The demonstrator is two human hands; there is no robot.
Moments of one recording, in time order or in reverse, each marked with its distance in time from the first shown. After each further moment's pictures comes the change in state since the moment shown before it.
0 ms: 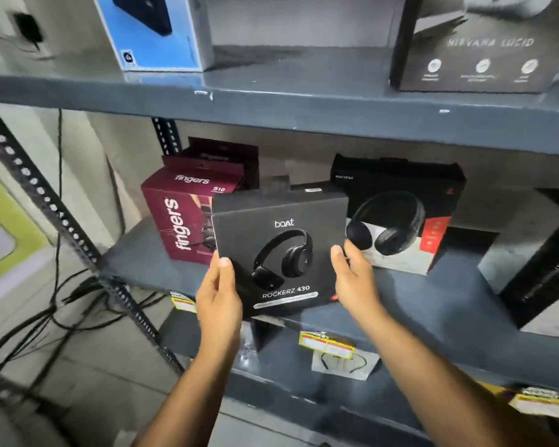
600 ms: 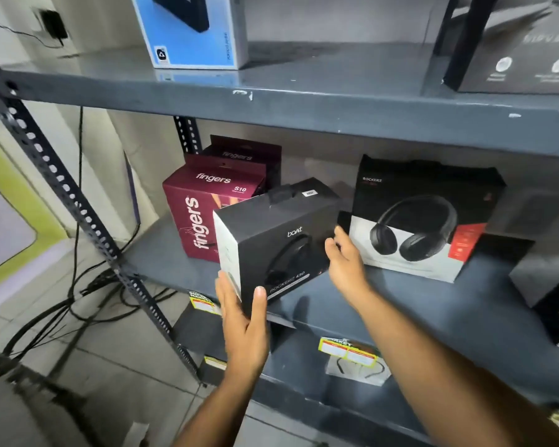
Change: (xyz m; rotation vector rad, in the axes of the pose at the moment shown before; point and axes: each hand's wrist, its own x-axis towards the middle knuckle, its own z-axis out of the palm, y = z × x) left_hand 0.008 -0.054 -0.019 0.207 -0.031 0.117; right_hand 0.049 0.006 0.055 0.046 -0.080 0.132
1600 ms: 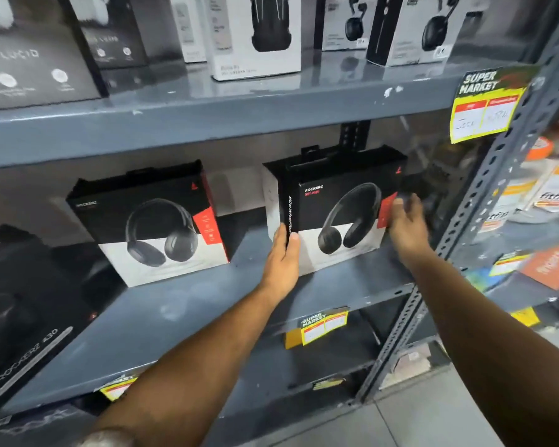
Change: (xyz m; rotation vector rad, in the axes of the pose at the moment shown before) left_hand -0.166 0.092 0.363 0.039 -1.007 0.098; right_hand -0.146 0.038 -0.473 -0.091 0.940 0.219
